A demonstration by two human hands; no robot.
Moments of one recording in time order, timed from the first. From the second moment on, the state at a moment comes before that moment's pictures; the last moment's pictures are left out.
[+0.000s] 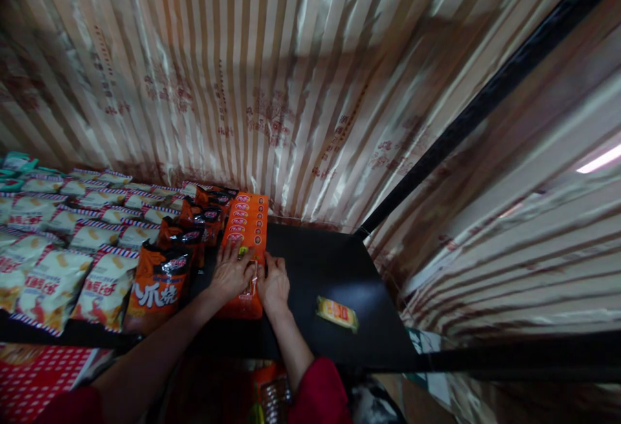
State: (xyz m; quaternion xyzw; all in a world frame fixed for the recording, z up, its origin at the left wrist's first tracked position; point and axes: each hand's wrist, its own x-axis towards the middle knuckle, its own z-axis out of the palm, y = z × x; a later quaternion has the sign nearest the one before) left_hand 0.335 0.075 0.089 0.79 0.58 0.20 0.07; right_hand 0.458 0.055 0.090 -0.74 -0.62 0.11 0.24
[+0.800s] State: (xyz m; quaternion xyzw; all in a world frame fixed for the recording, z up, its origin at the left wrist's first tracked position) left_hand 0.338 0.078 0.086 0.78 0.59 0.19 0.07; right_hand 0.465 0.098 0.063 -0.63 -0.72 0.03 0.30
